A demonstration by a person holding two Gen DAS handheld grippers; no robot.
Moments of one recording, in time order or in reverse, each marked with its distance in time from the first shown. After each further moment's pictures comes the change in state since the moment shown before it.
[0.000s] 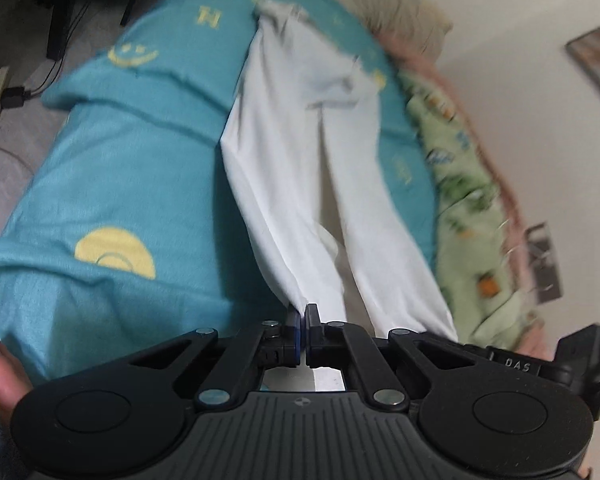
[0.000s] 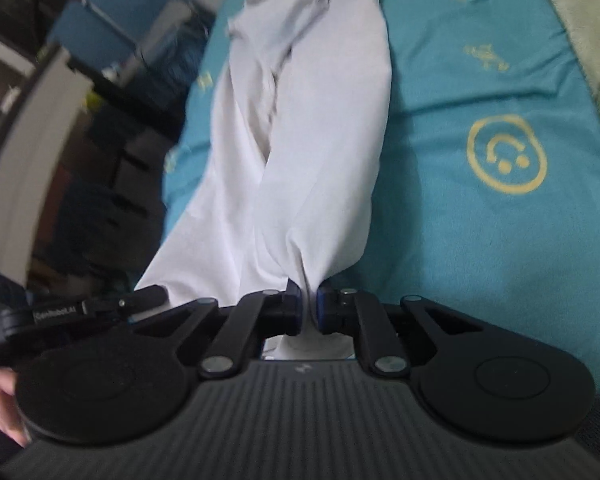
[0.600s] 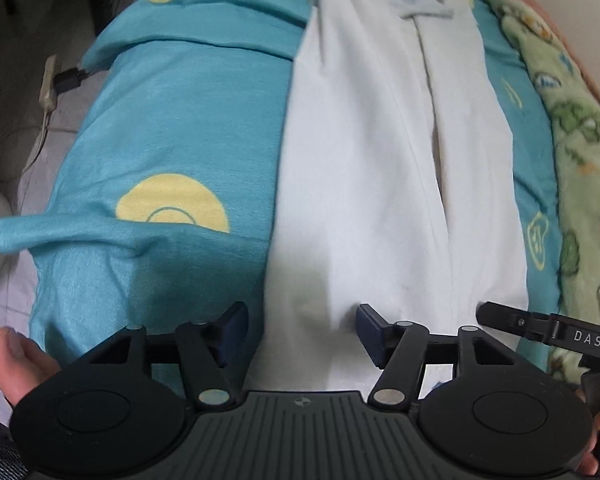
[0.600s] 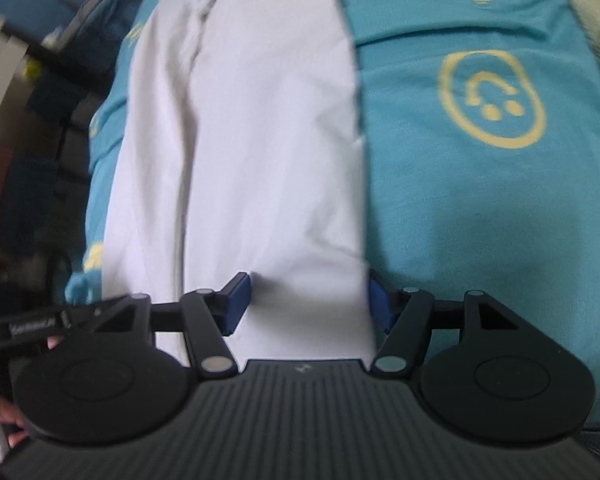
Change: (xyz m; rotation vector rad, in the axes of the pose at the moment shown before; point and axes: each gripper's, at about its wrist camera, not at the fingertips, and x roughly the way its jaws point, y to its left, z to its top) left arm 0.087 0.018 -0.005 0.099 0.227 0.384; right arm 0.085 -0.024 -0.016 -0.035 0.196 -0.174
